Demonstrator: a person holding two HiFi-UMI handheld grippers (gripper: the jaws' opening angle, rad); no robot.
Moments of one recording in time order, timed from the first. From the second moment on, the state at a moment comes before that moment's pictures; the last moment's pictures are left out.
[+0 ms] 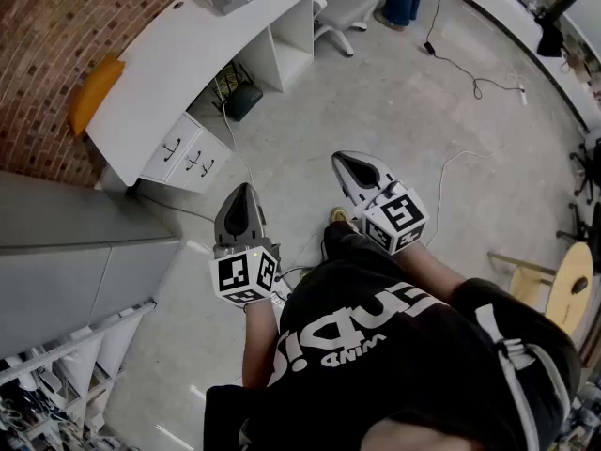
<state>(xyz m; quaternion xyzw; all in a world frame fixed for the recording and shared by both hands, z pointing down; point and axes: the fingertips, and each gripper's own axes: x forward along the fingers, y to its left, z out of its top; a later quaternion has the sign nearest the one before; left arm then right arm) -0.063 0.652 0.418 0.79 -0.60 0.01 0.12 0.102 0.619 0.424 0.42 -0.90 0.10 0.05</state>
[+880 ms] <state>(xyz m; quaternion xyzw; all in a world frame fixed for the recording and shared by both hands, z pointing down) 0.004 0.521 0.417 0.77 -0.63 0.02 0.12 0.176 0.484 0.429 0.39 -0.91 0.11 0.04</state>
